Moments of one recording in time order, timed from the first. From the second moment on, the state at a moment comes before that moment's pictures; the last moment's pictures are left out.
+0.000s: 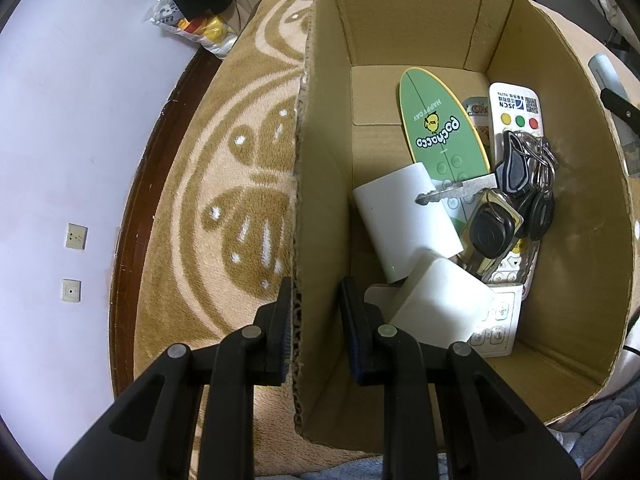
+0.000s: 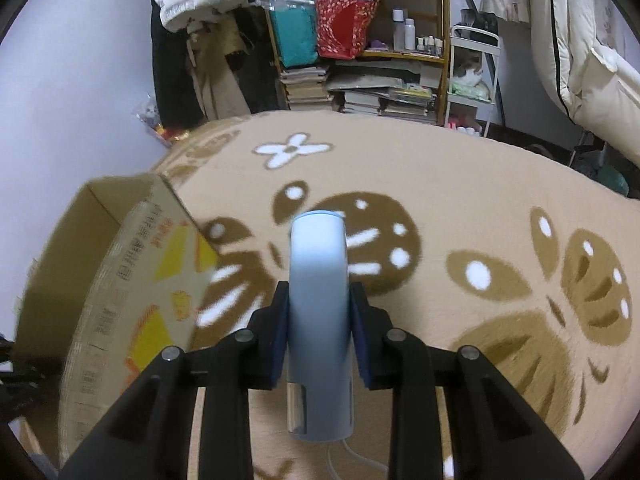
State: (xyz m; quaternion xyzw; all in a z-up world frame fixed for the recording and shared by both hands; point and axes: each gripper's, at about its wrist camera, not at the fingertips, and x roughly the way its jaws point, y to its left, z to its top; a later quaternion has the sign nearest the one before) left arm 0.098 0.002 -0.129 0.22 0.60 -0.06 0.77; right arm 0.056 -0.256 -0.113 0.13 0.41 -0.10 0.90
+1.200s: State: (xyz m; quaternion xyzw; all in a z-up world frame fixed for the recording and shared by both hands) left arm 0.099 0.004 -0.129 0.21 0.60 -0.07 0.77; right arm 0.046 -0.122 -0.033 0.13 0.35 0.05 0.93
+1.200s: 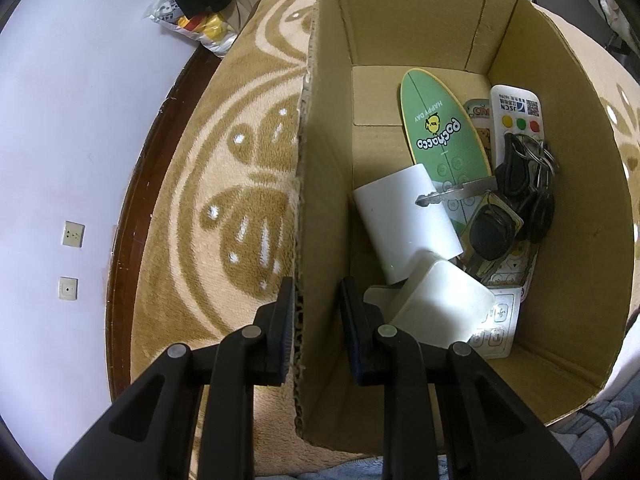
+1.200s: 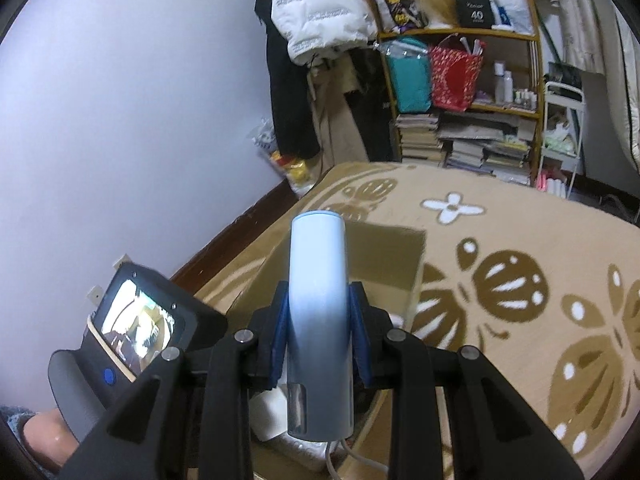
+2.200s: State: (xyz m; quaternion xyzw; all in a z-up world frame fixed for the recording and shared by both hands) left arm 0.099 0.004 -0.132 0.22 0.60 -0.06 0.77; right arm 0.061 -0.105 -0.072 0.10 0.38 0.05 0.92
